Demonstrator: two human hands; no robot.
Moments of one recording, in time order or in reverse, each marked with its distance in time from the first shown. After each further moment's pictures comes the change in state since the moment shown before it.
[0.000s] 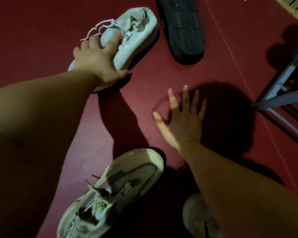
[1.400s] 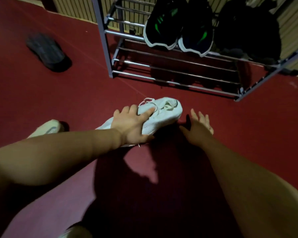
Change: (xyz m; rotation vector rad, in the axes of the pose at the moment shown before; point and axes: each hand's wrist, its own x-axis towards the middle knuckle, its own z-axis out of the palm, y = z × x) left_hand -0.330 0.304 0.027 0.163 -0.070 0.840; right_hand -0.348 0.274 -0.032 0.431 0.009 0.746
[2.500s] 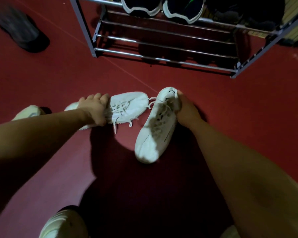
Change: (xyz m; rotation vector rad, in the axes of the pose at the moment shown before) left_hand 0.011 -0.052 0.031 0.122 -0.286 -0.173; right_hand -0.002 0.004 -0.004 0.391 -0.028 -0.167
